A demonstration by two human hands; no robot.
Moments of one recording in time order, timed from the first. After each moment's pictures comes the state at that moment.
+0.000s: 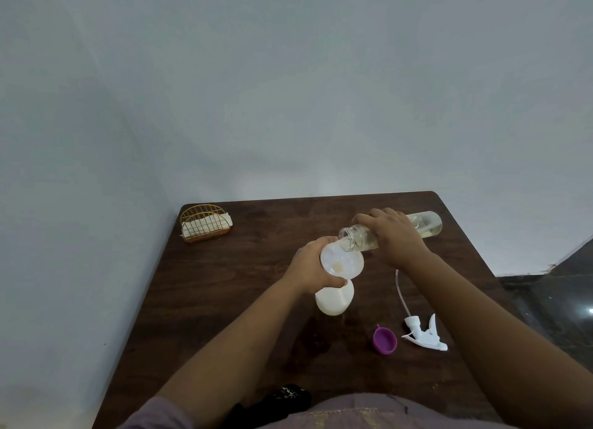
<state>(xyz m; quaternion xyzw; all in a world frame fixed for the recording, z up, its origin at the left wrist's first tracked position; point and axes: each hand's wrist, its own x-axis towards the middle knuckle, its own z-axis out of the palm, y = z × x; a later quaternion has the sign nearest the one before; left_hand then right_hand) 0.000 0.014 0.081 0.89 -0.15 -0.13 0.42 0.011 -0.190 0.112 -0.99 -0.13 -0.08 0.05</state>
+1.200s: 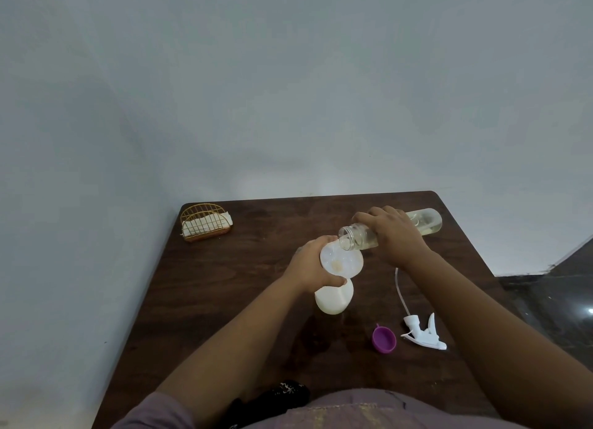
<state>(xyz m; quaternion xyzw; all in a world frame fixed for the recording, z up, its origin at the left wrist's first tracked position) 0.000 0.014 0.081 0.89 -0.15 -0.13 0.42 0.011 -0.192 0.114 -0.99 -0.14 -0.09 0.04</state>
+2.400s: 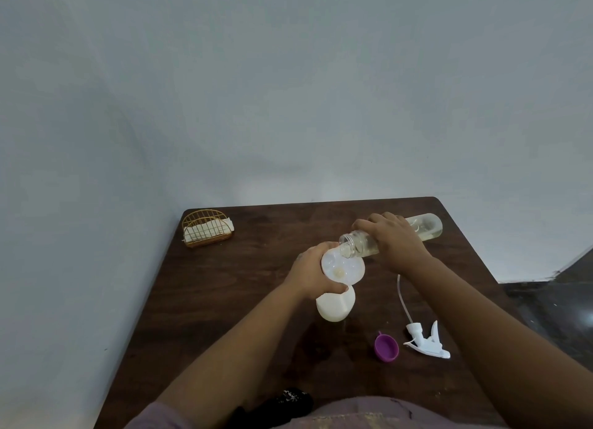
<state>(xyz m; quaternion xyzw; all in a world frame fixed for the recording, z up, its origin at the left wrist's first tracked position) -0.001 0.013 0.083 0.89 -0.14 -0.13 0.42 0.012 -0.191 0.115 -0.99 -0.15 -0.08 0.04</state>
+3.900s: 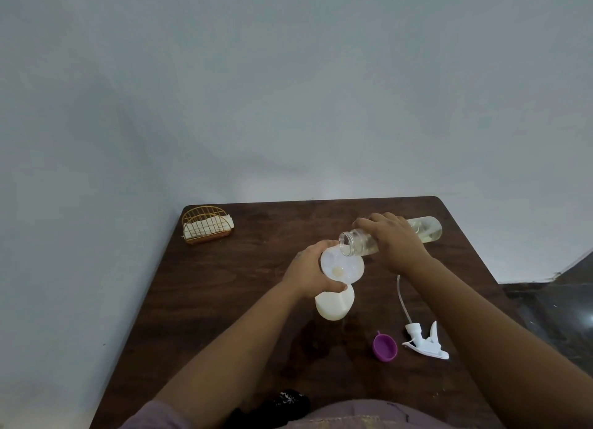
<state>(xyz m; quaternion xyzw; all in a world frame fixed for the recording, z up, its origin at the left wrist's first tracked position) 0.002 0.016 0.079 0.88 -0.15 -0.13 0.42 0.013 -0.191 0.113 -0.98 -0.14 -0.08 0.07</state>
